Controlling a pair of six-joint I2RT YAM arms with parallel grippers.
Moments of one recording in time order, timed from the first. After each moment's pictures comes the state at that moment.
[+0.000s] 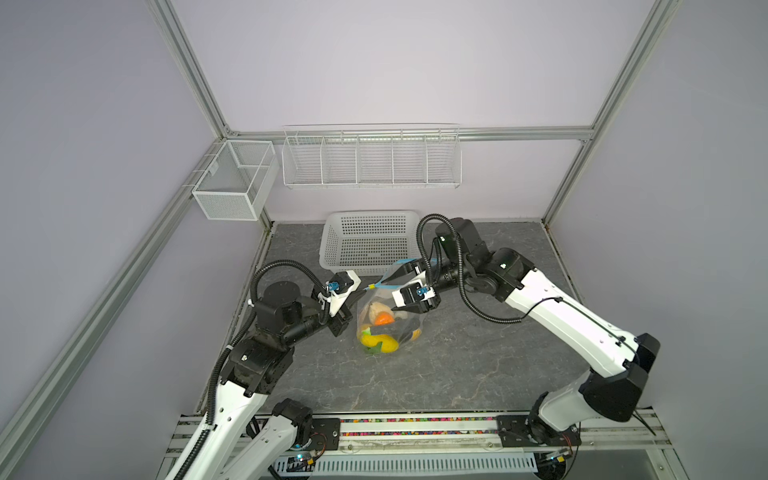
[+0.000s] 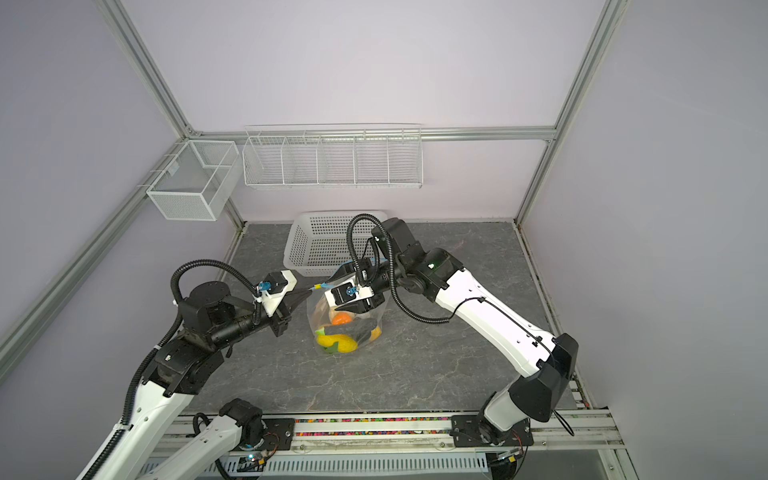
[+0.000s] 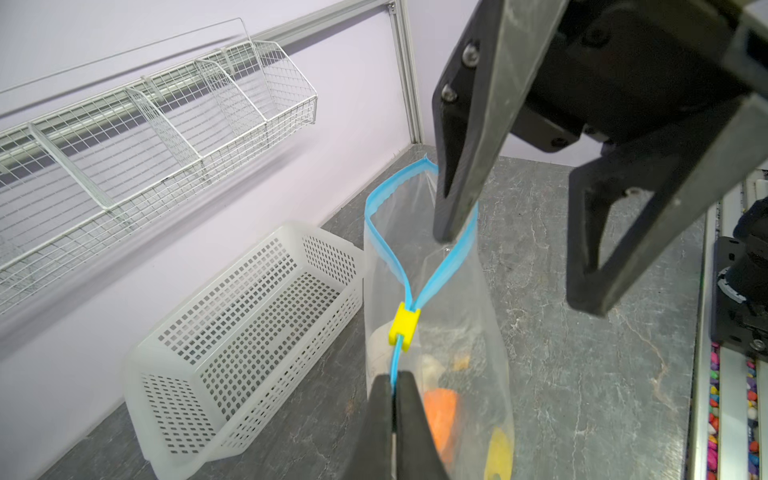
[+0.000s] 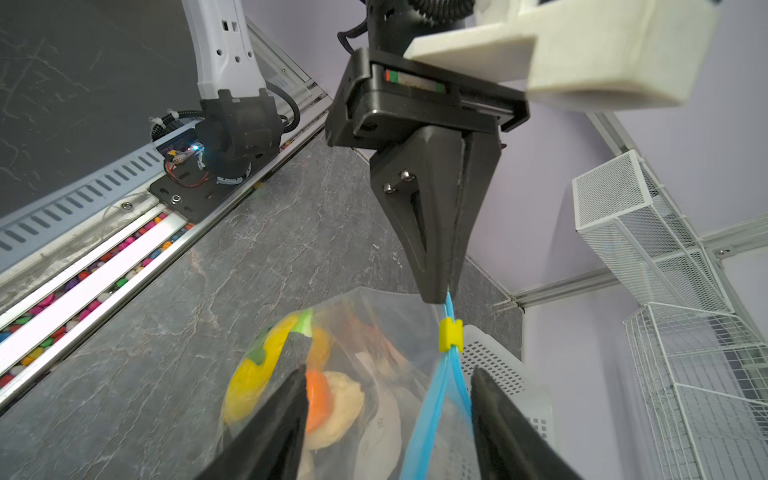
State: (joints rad) left arm -0.46 0.71 0.91 -0.45 0.43 0.36; right arm 0.84 1.55 1.66 -0.76 -0.70 -1.17
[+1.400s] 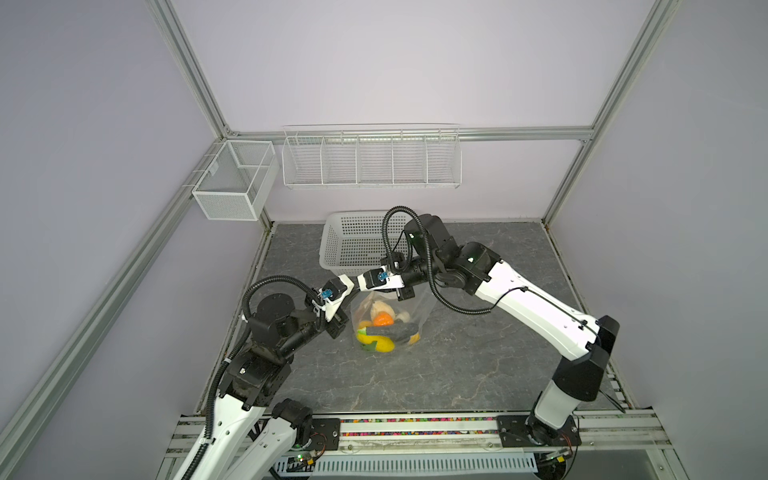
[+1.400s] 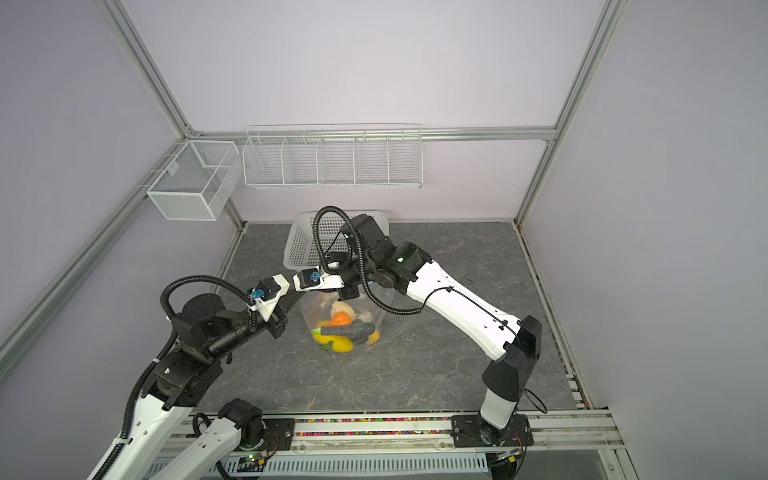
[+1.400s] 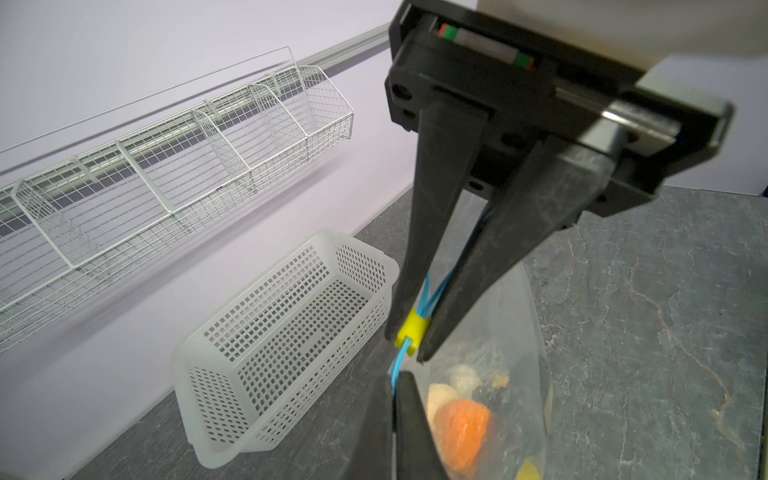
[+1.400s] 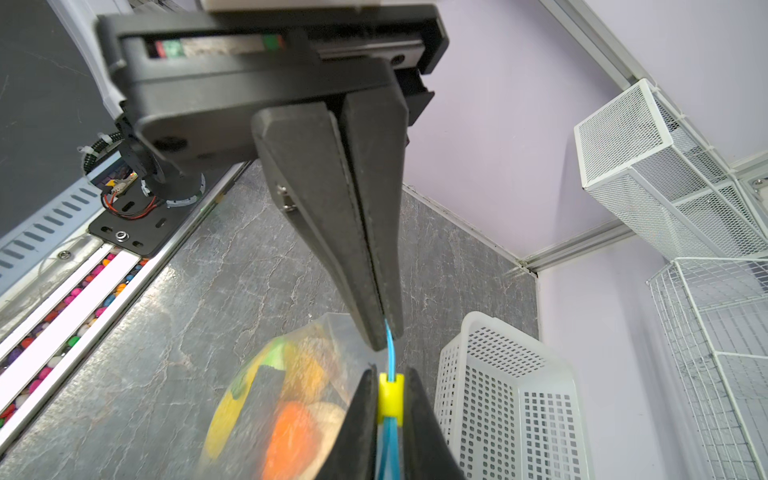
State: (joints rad) left arm -0.46 0.63 0.82 -0.36 0.34 0.34; right arm 0.91 1.73 1.85 -0.74 -0.56 -0.95
